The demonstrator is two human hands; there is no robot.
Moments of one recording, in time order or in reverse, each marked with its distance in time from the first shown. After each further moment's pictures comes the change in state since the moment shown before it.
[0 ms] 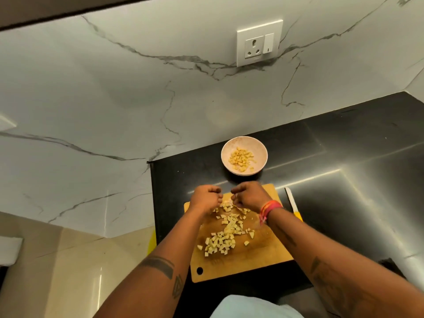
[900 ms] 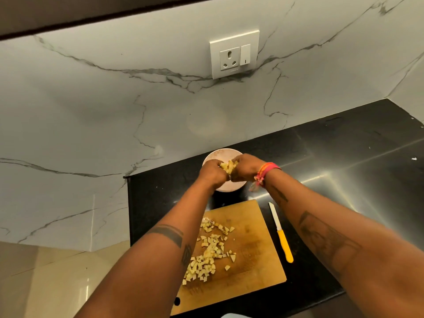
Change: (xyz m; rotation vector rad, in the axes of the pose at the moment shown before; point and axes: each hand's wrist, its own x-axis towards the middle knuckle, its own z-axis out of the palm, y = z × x) left_hand 0.060 0.116 0.057 0.367 -0.046 0.152; right_hand 0.079 -0.072 -0.108 -0.465 -0.052 -0.052
